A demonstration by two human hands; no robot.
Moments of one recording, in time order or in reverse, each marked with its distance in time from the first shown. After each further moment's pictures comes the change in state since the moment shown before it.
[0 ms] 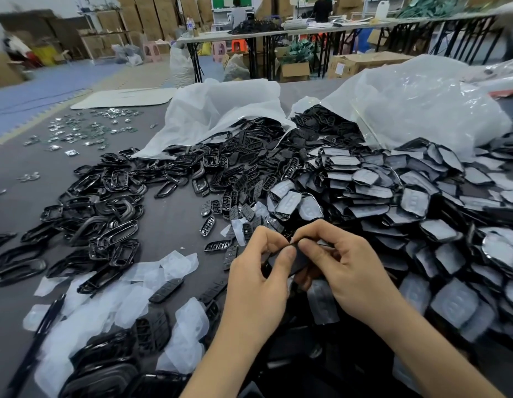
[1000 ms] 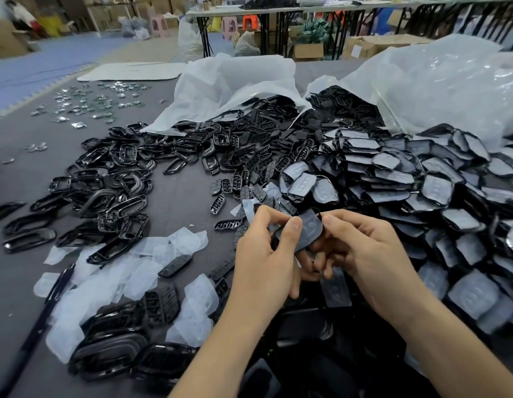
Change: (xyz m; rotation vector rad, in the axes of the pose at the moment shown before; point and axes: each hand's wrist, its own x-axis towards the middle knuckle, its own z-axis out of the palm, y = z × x) left_hand 0.001 -0.002 -0.003 -0.216 -0.014 -0.139; right_hand 0.000 0.004 0.004 0.417 0.019 0.180
